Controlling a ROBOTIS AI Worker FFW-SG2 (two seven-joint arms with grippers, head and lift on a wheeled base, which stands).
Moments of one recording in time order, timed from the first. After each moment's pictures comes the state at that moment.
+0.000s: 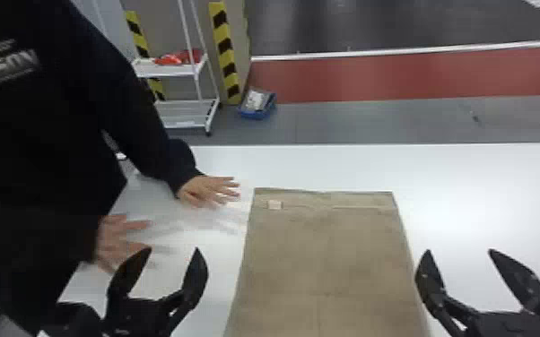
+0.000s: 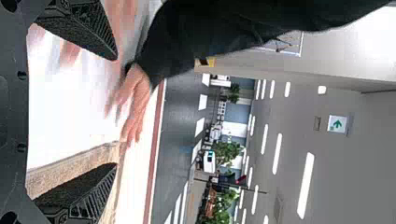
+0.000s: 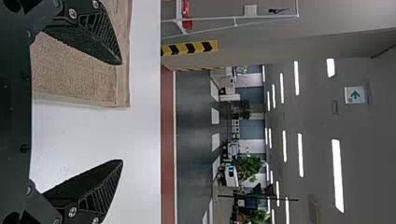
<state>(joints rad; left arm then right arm) 0.65 0.01 0.16 -2.02 0.23 -0.12 -0.19 0.65 0.00 0.10 -2.14 0.03 0.02 0.02</state>
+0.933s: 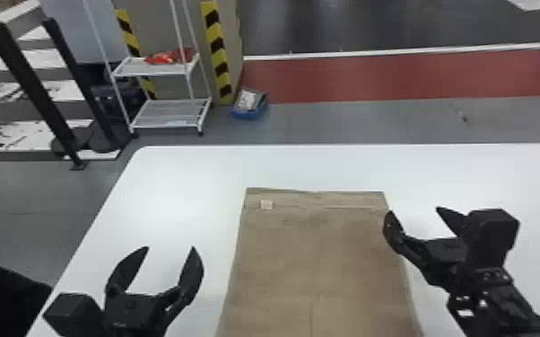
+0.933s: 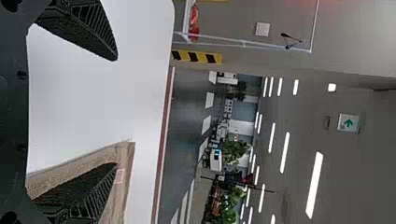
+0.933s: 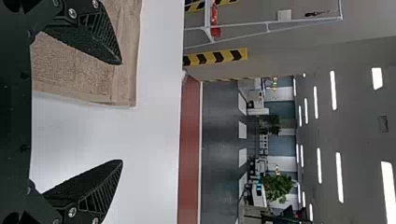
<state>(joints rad) 0.60 0.03 0.16 -1.97 0.23 -0.08 -0.19 0.19 0.00 0.06 -1.78 0.01 0.25 0.12</state>
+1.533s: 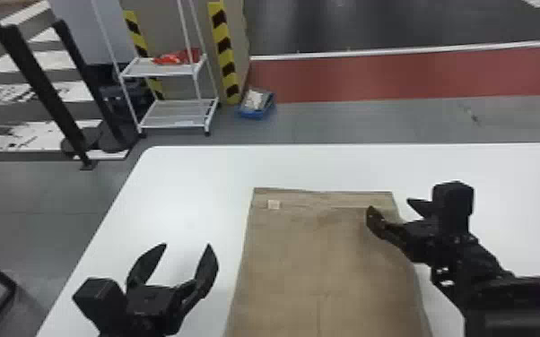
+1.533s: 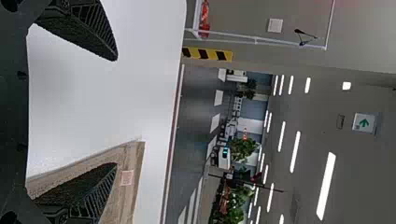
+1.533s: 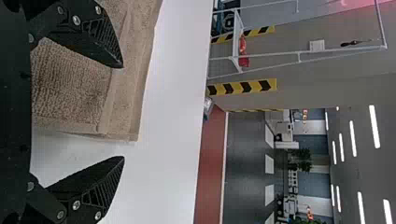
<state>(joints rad) 0.54 0.04 0.15 -1.92 0.23 -0.03 -0.20 -0.05 0.00 0.09 -1.49 0.03 0.32 0.24</state>
